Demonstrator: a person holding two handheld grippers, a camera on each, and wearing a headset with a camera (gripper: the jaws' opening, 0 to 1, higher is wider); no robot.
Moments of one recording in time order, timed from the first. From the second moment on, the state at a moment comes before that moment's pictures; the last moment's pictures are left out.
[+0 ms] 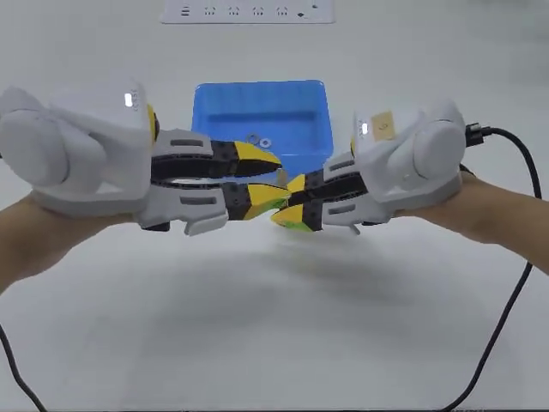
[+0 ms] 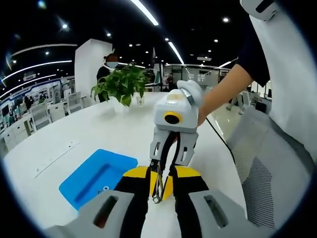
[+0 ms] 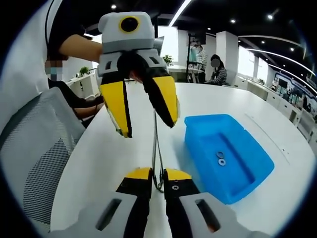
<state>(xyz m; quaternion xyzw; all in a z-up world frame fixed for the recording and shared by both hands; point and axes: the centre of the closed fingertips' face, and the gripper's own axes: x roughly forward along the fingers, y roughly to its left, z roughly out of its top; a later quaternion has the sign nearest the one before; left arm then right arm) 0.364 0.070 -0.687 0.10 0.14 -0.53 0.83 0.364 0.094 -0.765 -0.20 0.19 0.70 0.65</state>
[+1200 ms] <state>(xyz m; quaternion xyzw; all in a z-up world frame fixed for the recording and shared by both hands) 0.332 0.135 -0.663 0.04 0.12 -0.42 0.90 0.371 0.105 -0.694 -0.22 0.14 0.68 0.68</state>
